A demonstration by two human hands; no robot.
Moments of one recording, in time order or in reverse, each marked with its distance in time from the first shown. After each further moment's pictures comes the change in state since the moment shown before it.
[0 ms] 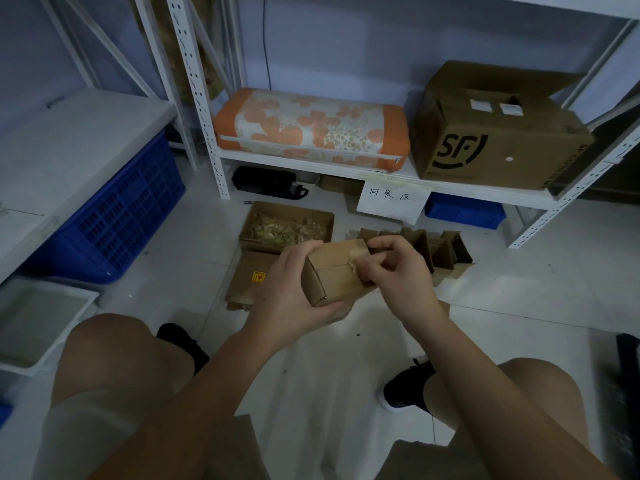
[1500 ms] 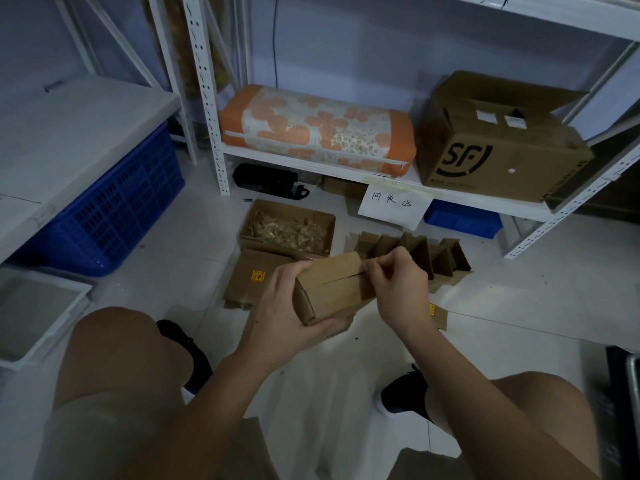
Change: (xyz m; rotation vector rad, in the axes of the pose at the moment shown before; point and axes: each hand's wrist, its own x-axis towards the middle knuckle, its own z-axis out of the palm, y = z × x) left_hand -0.027 -0.032 -0.006 -0.061 0.030 -0.051; right_hand 0.005 0.014 0.033 -0.360 0.173 0.011
